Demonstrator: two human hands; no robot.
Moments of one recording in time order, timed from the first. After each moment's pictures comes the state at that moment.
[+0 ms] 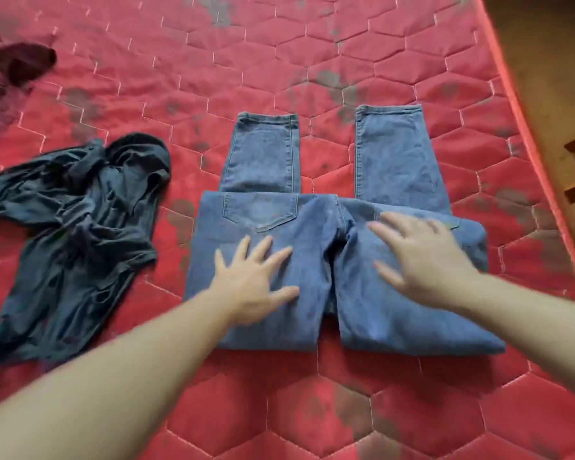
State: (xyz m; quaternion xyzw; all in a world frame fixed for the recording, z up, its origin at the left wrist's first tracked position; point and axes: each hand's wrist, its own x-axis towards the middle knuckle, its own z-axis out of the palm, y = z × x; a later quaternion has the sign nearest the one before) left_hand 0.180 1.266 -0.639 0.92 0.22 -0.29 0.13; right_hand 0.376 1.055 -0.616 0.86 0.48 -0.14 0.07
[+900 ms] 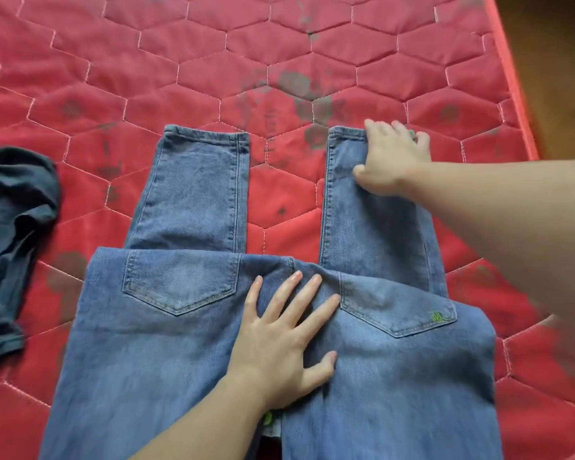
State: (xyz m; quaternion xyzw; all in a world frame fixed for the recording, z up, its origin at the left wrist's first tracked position) left_hand 0.289 1.203 -0.710 0.98 0.12 -0.02 0.13; right_hand 0.594 1.209 -0.671 0.93 0.33 -0.13 0.06
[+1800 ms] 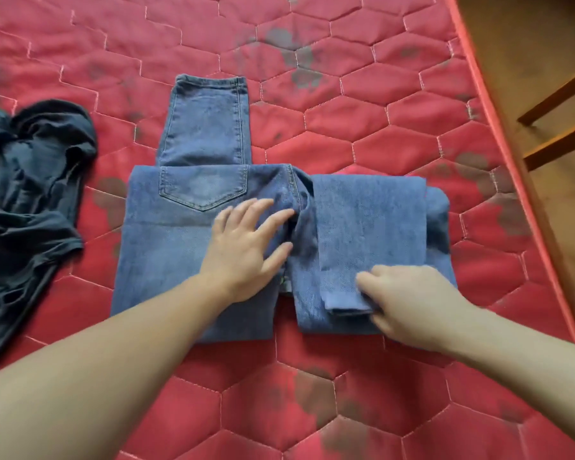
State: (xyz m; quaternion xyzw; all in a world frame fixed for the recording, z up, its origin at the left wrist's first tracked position) left_hand 0.221 1.223 -0.667 0.98 0.15 0.01 0.15; right_hand 0.328 0.991 -0.613 0.81 0.55 -0.19 0.09
